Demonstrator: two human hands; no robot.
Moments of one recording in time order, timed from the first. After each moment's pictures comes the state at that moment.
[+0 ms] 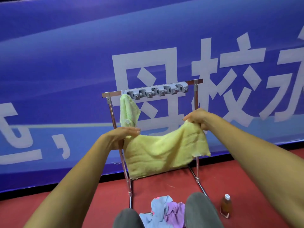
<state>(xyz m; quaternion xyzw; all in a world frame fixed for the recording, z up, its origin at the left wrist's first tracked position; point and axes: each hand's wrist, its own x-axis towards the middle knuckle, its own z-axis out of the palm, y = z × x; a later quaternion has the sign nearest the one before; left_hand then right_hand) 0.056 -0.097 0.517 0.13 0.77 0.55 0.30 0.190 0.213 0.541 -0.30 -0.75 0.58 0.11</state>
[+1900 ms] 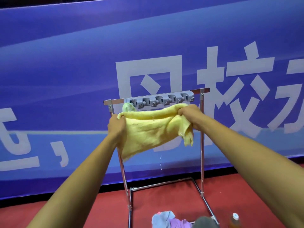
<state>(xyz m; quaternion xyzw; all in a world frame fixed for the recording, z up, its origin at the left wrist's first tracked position) 0.008 -0.072 0.556 0.09 0.81 0.57 -0.13 0.131 0.195 0.580 -0.19 -0.76 0.58 0.22</state>
